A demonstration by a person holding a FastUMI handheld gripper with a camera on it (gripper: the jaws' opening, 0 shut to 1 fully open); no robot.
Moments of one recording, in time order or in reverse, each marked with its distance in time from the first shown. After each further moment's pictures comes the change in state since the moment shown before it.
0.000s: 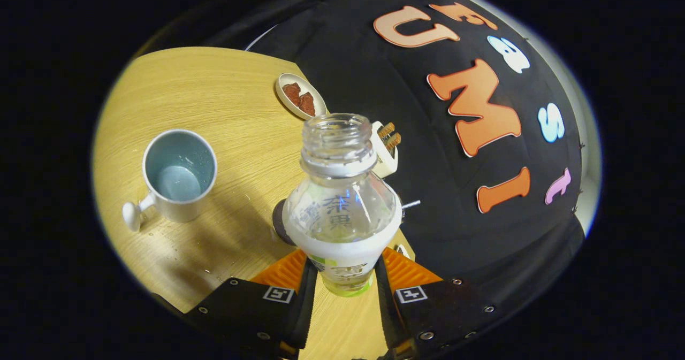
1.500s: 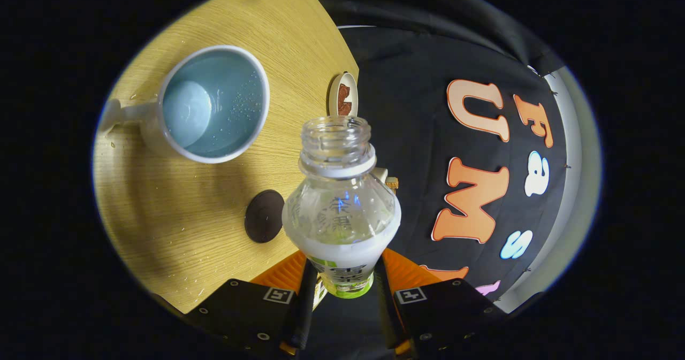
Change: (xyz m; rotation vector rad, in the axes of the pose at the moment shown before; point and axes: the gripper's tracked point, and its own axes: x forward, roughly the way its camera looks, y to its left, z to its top) arm 0.019 0.005 0.037 -0.591 -0.129 -0.156
